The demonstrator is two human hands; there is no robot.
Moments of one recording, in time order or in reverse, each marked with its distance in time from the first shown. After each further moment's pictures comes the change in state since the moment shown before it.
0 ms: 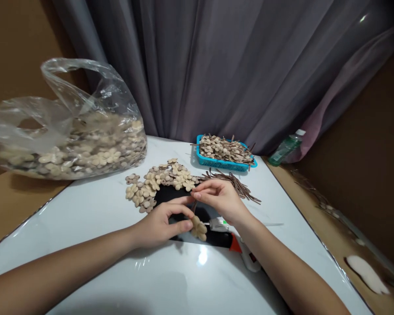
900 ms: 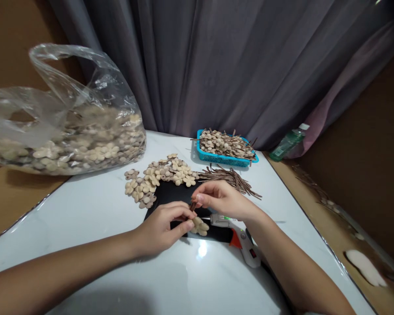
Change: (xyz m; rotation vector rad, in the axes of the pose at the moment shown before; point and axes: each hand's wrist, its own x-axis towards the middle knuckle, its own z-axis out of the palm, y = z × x) left_hand -0.011 -0.006 0.011 0.250 0.053 0.125; right_hand -0.004 -0.010 -0.012 -0.300 -0.366 0.050
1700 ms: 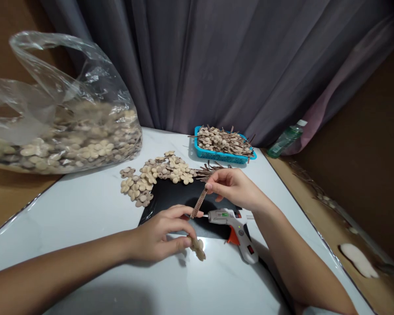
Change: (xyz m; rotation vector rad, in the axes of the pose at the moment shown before) left_hand -0.004 0.001 -0.005 -0.047 -0.235 0.151; right_hand -0.011 -0.012 -0.023 -0.133 0.206 0.067
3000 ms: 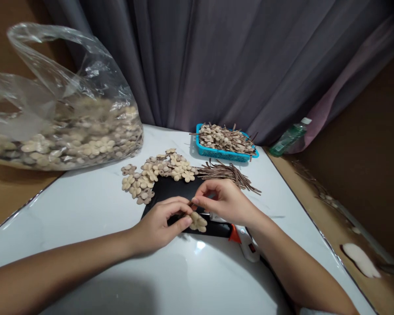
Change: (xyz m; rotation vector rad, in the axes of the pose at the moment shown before) left_hand 0.003 -0.005 0.006 -0.040 0.244 -0.148; right_hand -0.011 -0.008 0.034 -0.214 -0.024 -0.174
